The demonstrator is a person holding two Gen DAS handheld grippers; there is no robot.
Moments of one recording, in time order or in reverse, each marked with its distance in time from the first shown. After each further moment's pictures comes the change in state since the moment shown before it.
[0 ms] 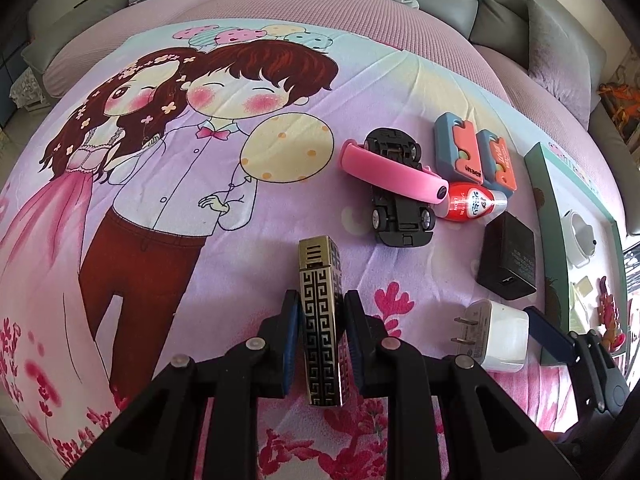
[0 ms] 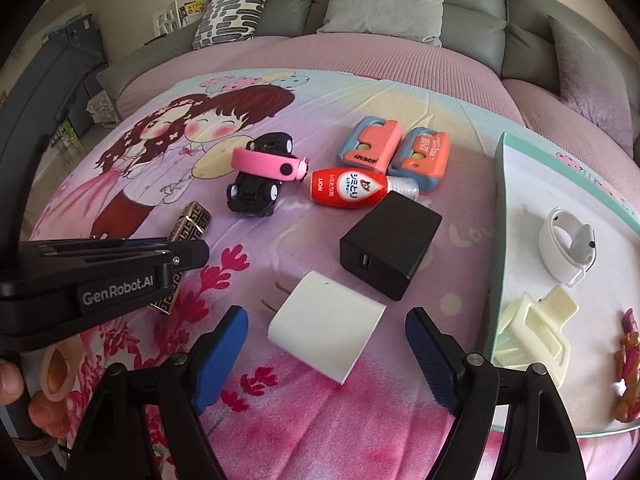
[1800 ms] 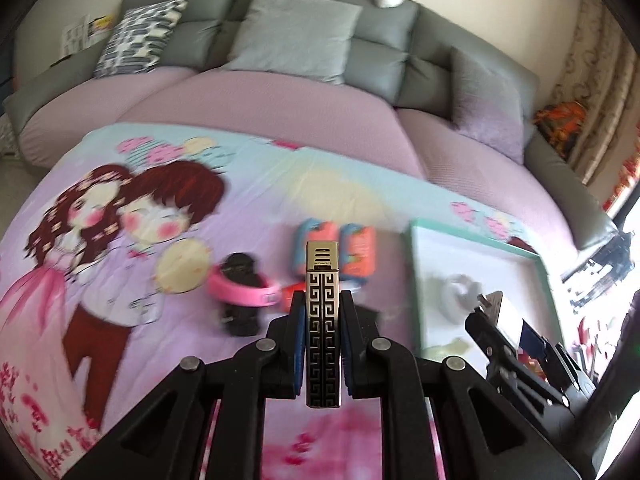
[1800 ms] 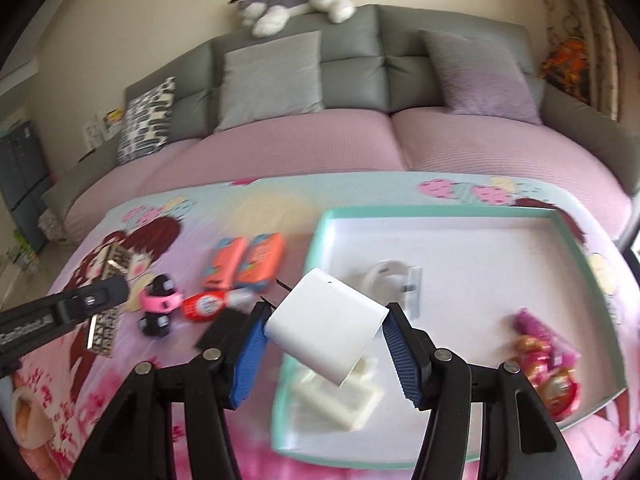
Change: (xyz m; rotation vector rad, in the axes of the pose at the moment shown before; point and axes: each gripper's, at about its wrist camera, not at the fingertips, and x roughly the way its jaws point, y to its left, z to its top) left arm -0.082 -0.096 0.020 0.106 -0.271 -0.168; right arm -0.083 -0.125 0.002 0.339 -0.281 -0.191
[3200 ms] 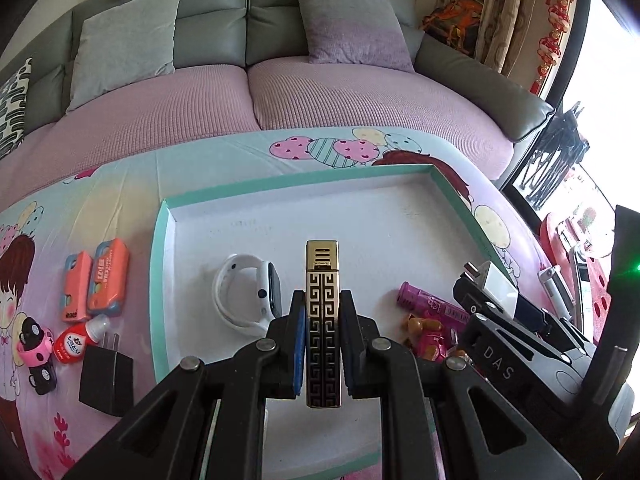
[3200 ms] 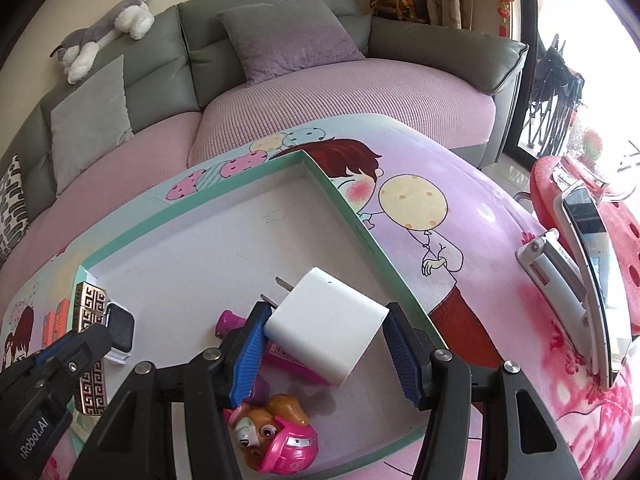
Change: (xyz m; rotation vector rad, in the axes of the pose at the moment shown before) left arm 0.082 -0.190 -0.026 0.353 0.124 -0.165; right arm 0.000 -0.171 -0.010 0.347 0.090 -0.340
